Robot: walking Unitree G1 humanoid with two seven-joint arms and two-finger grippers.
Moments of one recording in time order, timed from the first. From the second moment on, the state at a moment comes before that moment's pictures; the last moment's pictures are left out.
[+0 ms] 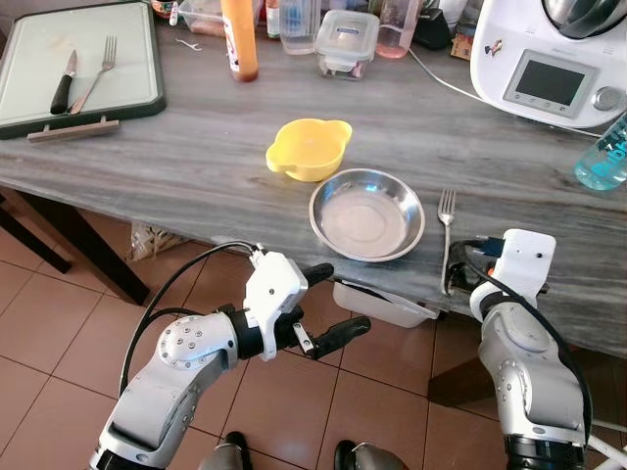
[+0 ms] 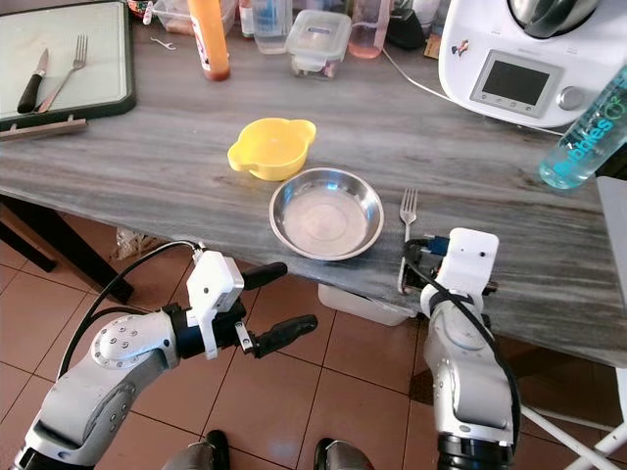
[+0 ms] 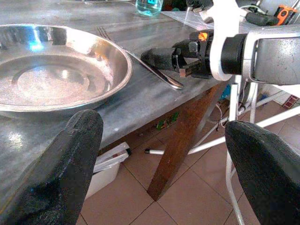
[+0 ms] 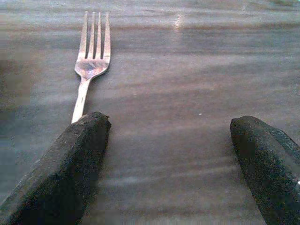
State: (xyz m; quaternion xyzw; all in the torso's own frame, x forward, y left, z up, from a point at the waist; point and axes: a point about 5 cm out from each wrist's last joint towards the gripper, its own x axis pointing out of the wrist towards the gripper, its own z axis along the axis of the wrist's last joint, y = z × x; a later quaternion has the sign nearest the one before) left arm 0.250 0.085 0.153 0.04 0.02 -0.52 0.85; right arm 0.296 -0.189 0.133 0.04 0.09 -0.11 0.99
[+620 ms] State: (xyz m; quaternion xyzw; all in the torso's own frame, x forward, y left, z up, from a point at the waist) left arm 0.251 0.083 0.154 0.04 0.02 -0.52 0.85; right arm 0.295 -0.179 0.132 0.05 0.09 -0.08 0.99
